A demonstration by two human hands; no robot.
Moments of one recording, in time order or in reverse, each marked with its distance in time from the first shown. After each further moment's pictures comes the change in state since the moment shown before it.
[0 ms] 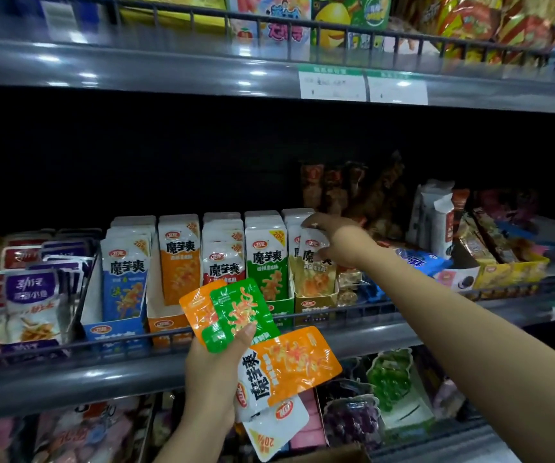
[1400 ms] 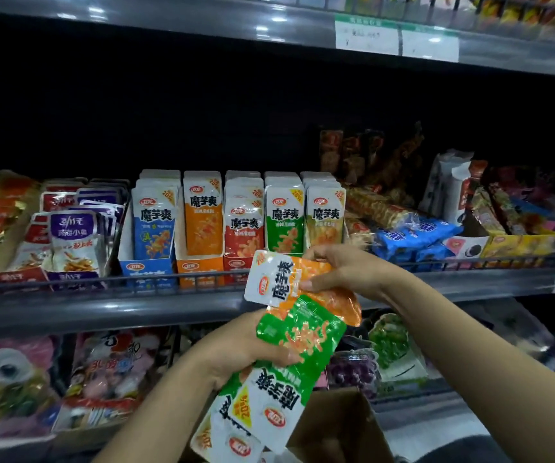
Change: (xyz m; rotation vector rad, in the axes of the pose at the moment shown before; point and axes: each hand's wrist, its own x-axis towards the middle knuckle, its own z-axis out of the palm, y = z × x) left_hand -0.028 0.014 -0.033 0.535 -0.733 -0.253; right_hand -0.109 -0.052 0.025 0.789 -0.488 0.108
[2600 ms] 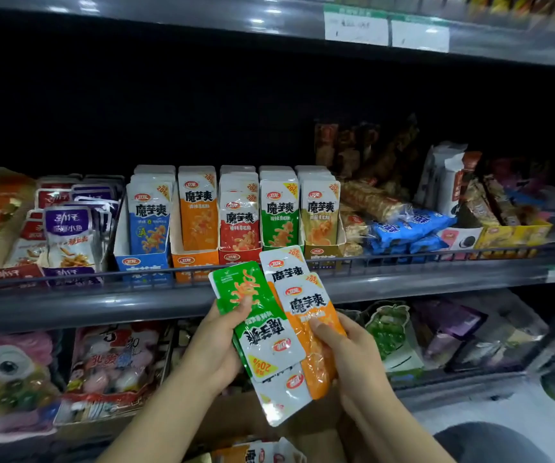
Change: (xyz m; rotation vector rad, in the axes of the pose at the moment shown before) left_hand -0.001 -0.013 0.009 -0.785 0.319 0.169; right_hand -0.054 0.057 0.105 0.783 0.626 0.115
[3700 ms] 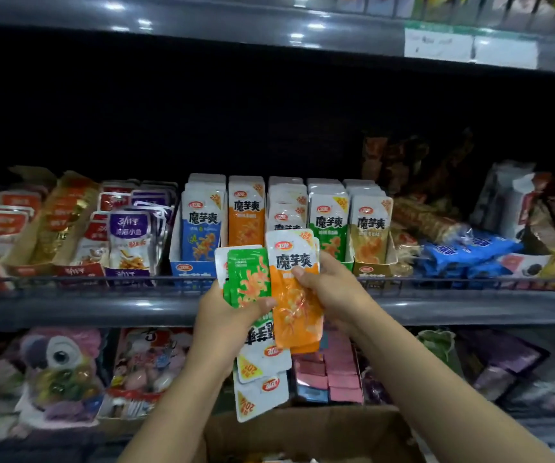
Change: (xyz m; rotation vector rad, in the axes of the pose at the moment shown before) left_hand -0.005 0.051 -0.026 0.560 0.326 0.330; right_hand 0.066 -0.052 0.094 -0.335 -0.355 -0.139
